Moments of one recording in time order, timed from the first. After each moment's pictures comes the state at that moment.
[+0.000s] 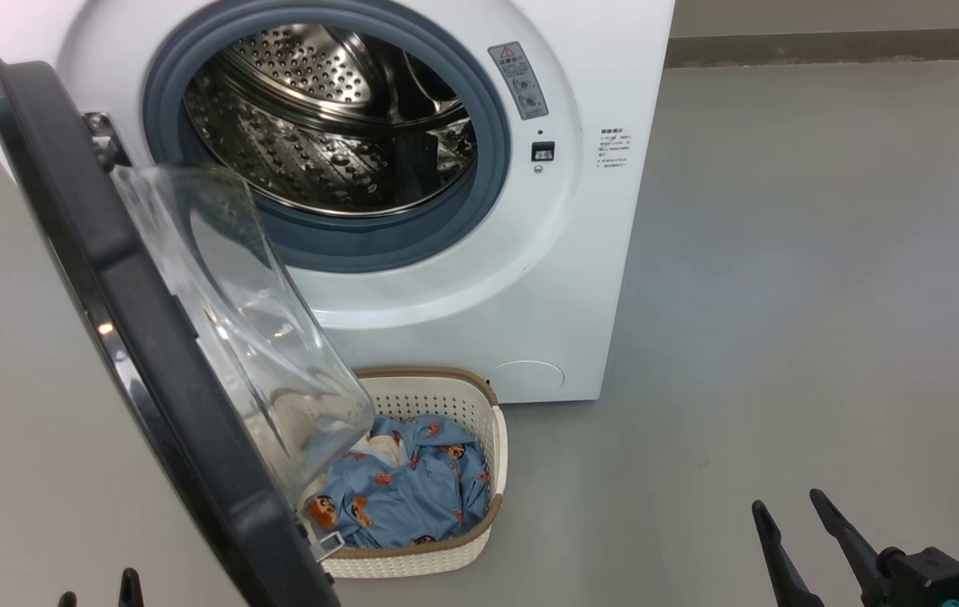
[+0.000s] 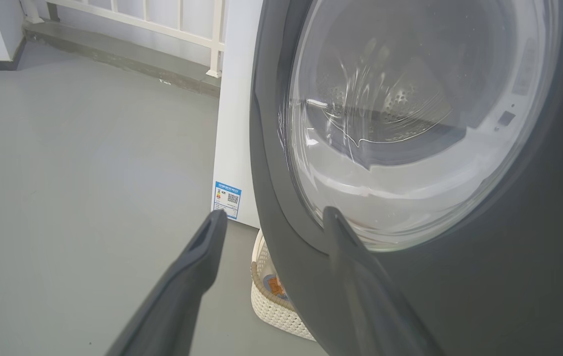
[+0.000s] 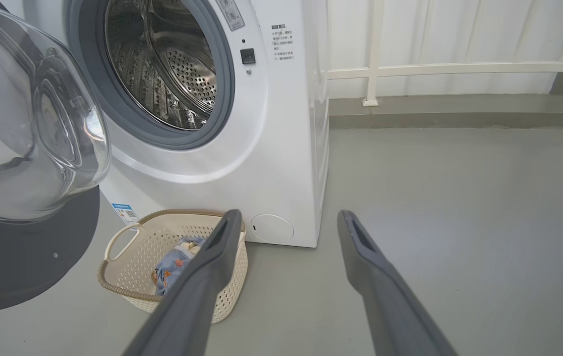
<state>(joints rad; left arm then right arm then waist) 0.19 0.06 0.14 0.15 -0.42 -0.13 -0.26 0.09 -0.15 0.02 0.19 0.24 0.13 -0.25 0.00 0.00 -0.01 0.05</state>
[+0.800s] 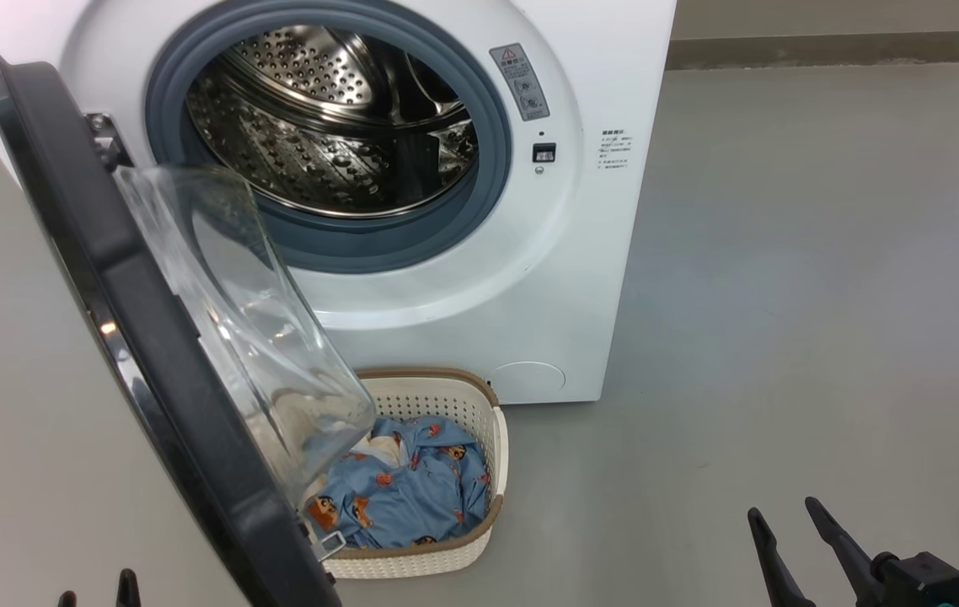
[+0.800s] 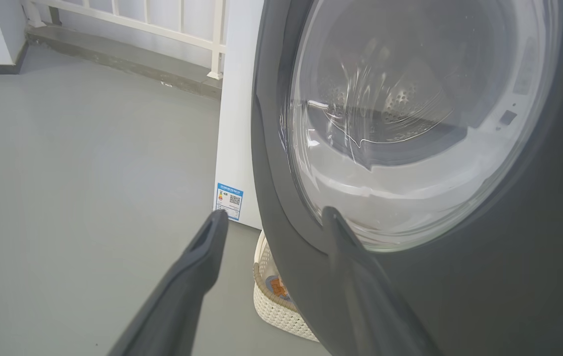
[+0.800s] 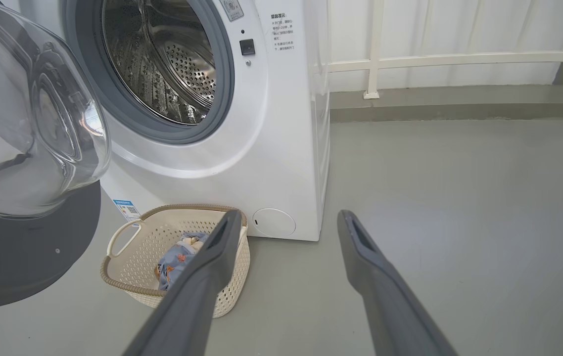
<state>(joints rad) 0.19 0.06 0.15 0.15 -0.41 -0.13 -0.26 0.09 -0.14 0.03 0.22 0.24 0.13 -0.25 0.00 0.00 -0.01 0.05</state>
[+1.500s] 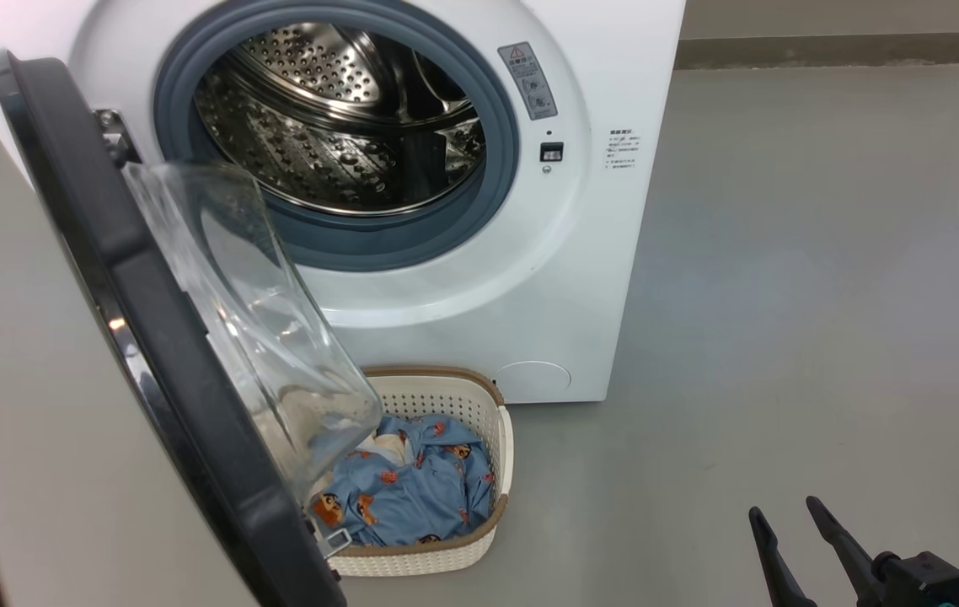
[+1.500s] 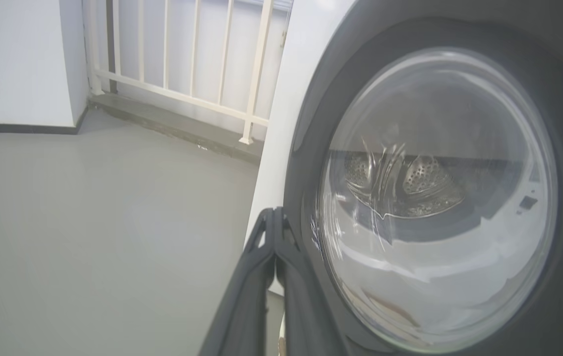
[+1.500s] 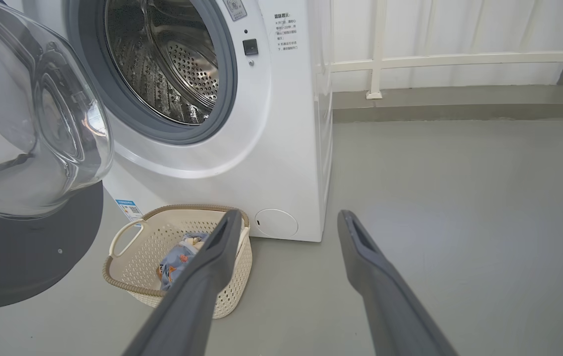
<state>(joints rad) 0.18 0.06 0.29 0.02 -0.41 -0.13 -0.26 0.09 -0.14 0.02 0.22 0.24 0.13 -0.25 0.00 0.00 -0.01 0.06</state>
